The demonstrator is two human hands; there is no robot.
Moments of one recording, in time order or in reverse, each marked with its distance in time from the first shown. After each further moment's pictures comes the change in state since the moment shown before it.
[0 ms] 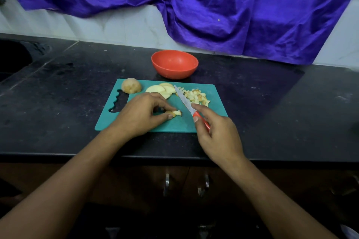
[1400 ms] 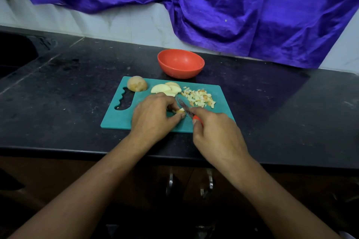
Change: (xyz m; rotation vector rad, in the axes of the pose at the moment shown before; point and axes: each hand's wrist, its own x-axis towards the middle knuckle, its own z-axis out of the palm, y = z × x) left_hand -0.007 0.030 0.021 0.146 0.233 -0.272; right_hand 0.005 -0.047 -0.010 -0.313 -0.167 0.055
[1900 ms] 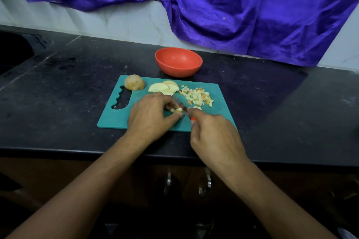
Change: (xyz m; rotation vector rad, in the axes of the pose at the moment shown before) left_hand -0.001 -0.001 -0.002 -0.040 -0.024 0.022; right_hand -0.006 0.000 0.002 -0.019 0.010 -0.023
